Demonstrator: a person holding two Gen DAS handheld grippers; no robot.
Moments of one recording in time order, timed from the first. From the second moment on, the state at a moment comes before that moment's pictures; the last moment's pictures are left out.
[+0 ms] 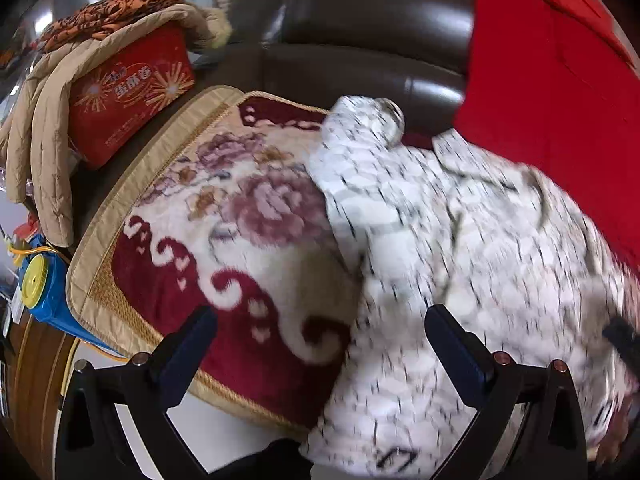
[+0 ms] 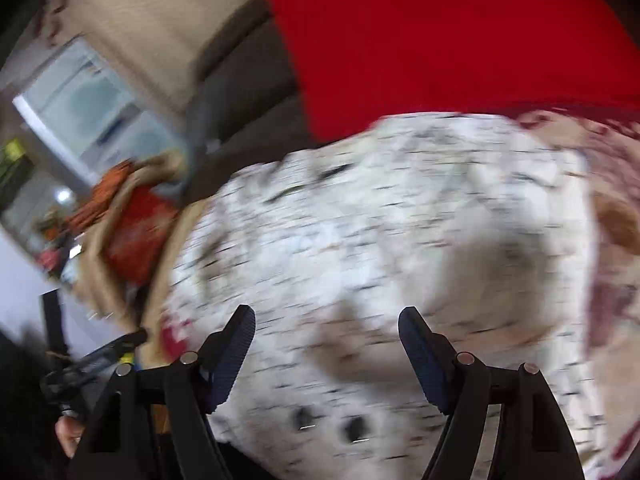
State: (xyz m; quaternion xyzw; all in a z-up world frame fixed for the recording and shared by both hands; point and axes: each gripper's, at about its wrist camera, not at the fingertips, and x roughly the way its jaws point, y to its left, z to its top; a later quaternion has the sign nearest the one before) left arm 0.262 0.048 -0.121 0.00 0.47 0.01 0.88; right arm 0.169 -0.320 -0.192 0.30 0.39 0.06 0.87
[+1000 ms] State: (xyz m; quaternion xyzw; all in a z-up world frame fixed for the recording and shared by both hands) left arm 0.317 -0.030 -0.124 0.11 0.46 -0.03 0.88; right arm 0.175 -0.352 -0.207 0.30 0.41 -0.03 0.86
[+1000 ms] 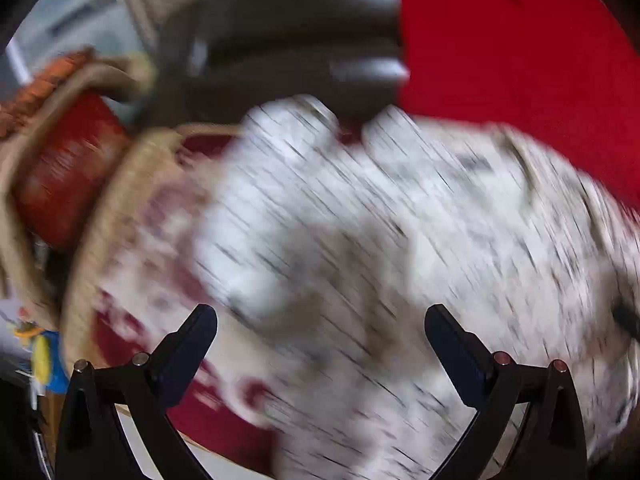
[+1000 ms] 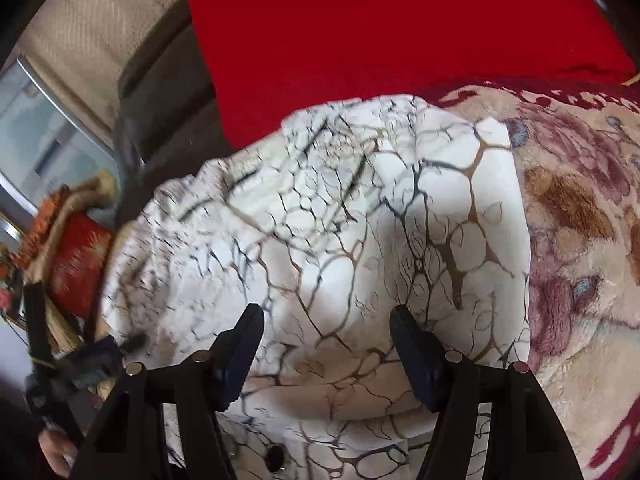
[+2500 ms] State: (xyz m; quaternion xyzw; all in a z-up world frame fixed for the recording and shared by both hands) left arm 0.203 -0.111 -0.099 0.19 0.43 -0.28 0.84; right arm 0.150 -0.388 -0.189 0.41 0.31 0.00 0.85
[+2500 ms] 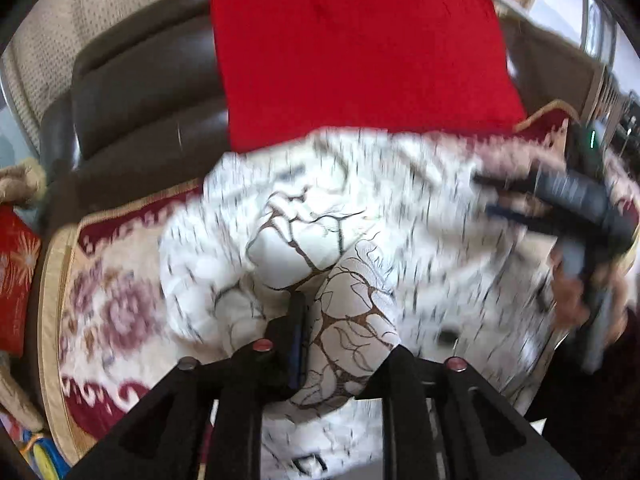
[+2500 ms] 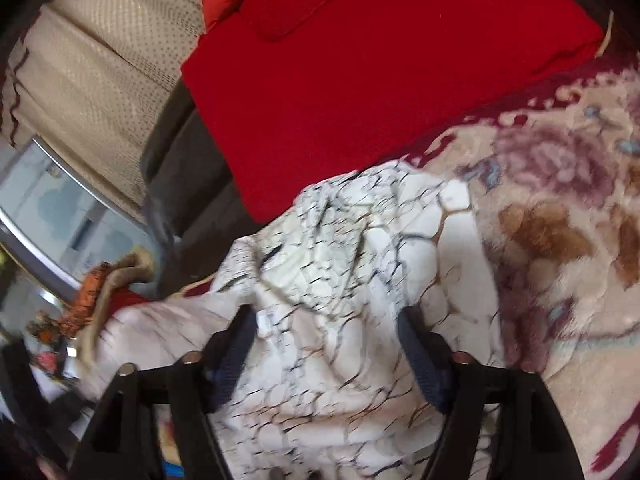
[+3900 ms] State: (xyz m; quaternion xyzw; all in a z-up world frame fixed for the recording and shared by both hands) left arm 0.288 -0.002 -0.142 -0.06 0.50 -0.16 0.85; right arm 0.184 -0.371 -0.154 0.36 0.25 -0.06 0.90
